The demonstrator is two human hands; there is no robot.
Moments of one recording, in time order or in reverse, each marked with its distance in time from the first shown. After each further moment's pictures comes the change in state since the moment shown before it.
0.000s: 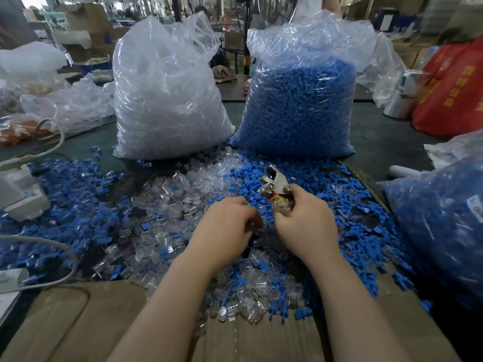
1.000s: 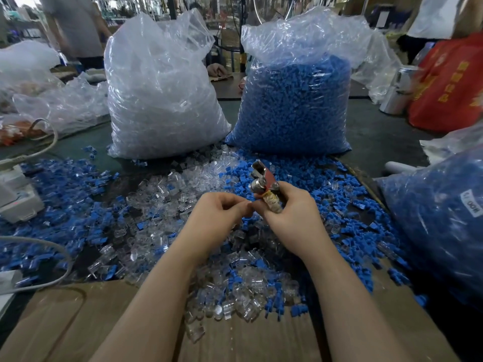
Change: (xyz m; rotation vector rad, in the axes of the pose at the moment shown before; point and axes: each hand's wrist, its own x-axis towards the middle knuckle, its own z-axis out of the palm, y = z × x) left_hand 0.002 -0.005 -0.003 -0.785 0.053 -0.364; right_hand 0.005 -0.004 0.001 0.382 -0.167 0.054
